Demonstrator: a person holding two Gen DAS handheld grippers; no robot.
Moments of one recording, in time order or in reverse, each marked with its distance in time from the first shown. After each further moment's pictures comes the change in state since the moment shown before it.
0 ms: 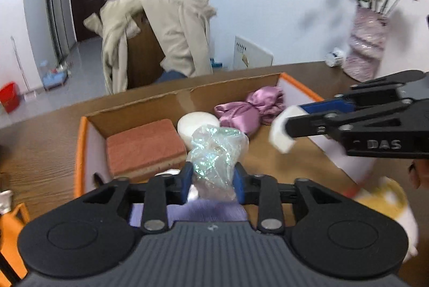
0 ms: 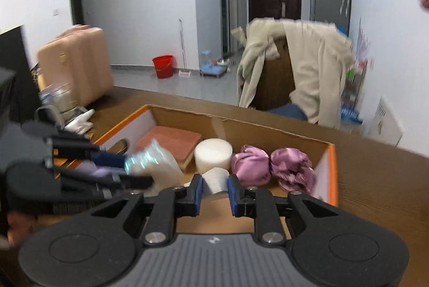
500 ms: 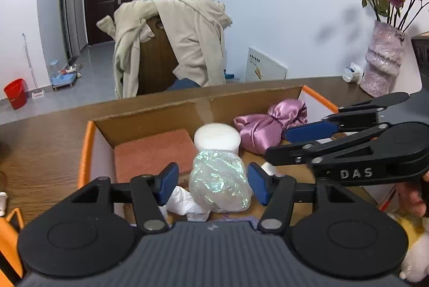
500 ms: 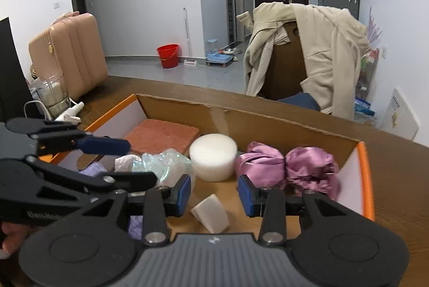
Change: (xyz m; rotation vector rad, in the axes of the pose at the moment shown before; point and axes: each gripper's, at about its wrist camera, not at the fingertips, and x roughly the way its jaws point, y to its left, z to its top) left arm 0.002 0.011 -0.001 -0.036 -0.065 0.042; right arm 0.048 -0.004 0.001 -0.014 0.034 0.024
